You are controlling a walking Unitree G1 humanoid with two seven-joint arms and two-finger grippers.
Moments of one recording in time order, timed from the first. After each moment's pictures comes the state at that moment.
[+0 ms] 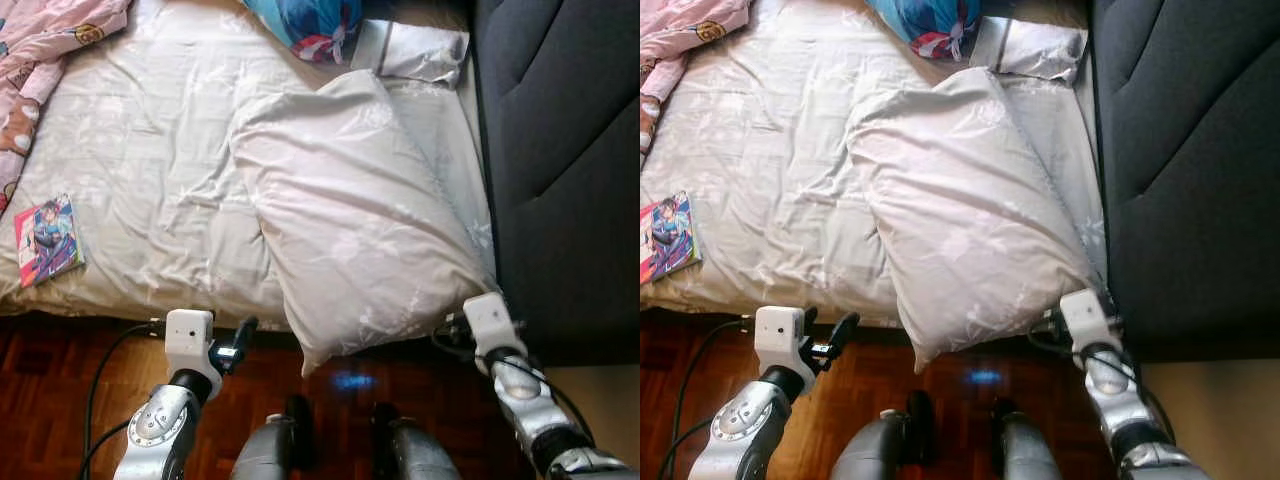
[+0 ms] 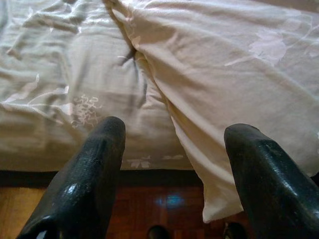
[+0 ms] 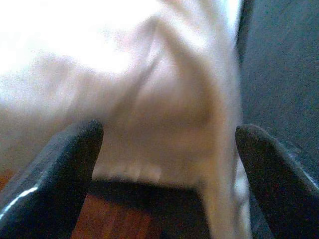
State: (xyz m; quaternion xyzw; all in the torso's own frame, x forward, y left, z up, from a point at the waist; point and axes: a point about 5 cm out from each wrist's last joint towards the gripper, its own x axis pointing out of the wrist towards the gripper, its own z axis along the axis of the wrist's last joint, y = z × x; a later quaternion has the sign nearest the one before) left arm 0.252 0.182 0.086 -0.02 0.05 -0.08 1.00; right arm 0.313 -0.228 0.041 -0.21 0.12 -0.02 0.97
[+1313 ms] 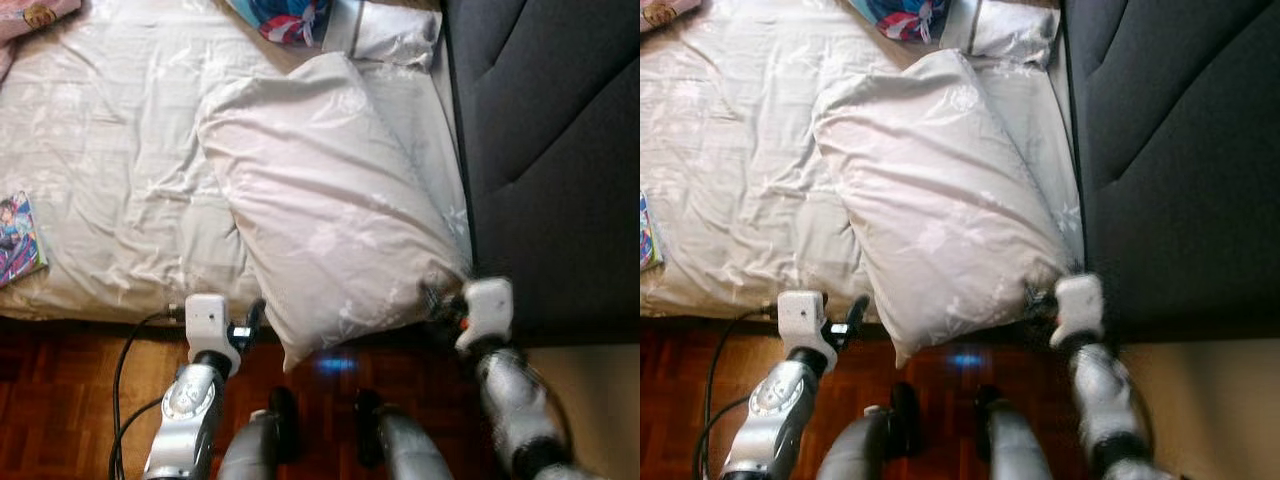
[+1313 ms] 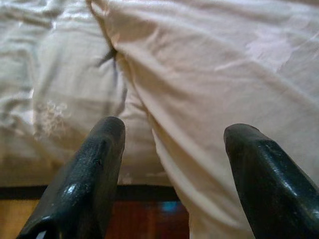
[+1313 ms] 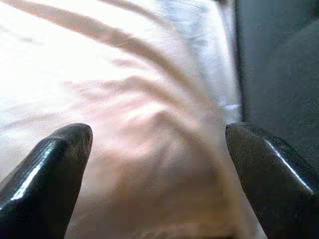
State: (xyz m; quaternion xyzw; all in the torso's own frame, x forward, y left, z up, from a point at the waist) left arm 0.285 0.167 0.070 -0.03 0.03 -0.04 1.00; right arm 0.300 -0.187 0.051 -0.07 0.00 0.09 0.99
